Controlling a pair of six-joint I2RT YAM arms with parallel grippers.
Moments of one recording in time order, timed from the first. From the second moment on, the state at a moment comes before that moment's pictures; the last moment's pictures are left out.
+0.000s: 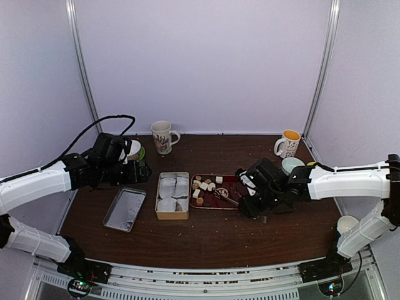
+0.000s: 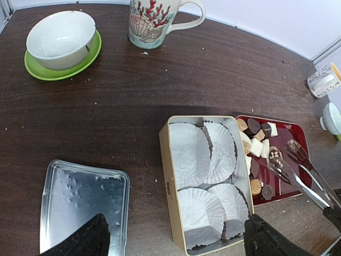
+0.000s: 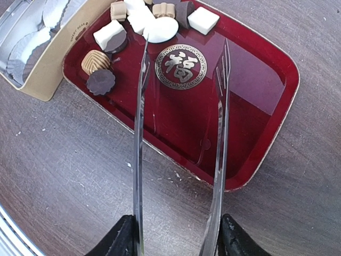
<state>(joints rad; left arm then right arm) -0.66 1.18 0.87 -0.42 -0.18 -0.60 0.93 1.43 0.89 -0.46 0.17 0.34</state>
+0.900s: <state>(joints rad) -0.66 1.20 0.87 -0.42 -0.17 -0.60 0.93 1.54 0.89 -0.38 0.11 0.31</state>
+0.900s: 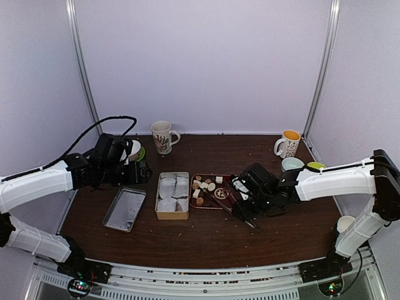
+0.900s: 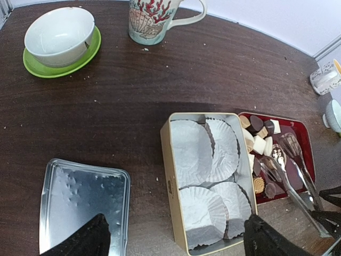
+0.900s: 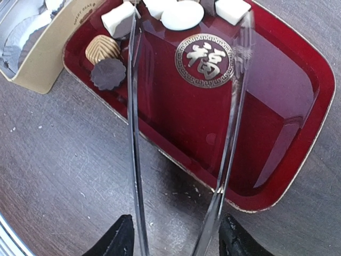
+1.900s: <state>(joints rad) -0.66 1.21 0.87 -0.42 -0.16 -0.59 1.01 1.51 0.81 -0.28 0.21 0.44</state>
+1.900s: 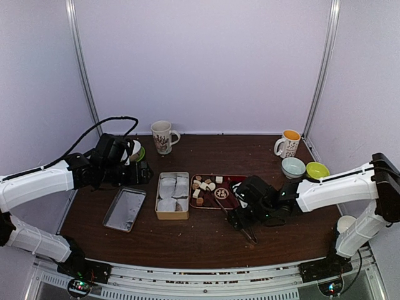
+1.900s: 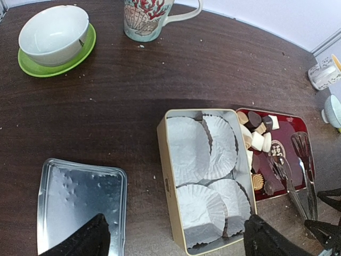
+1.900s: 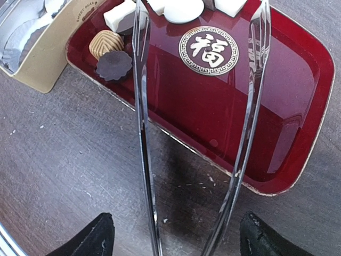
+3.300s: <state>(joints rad) -0.66 1.19 0.87 -0.42 -0.15 -0.59 0.96 1.45 0.97 -0.46 0.20 0.33</state>
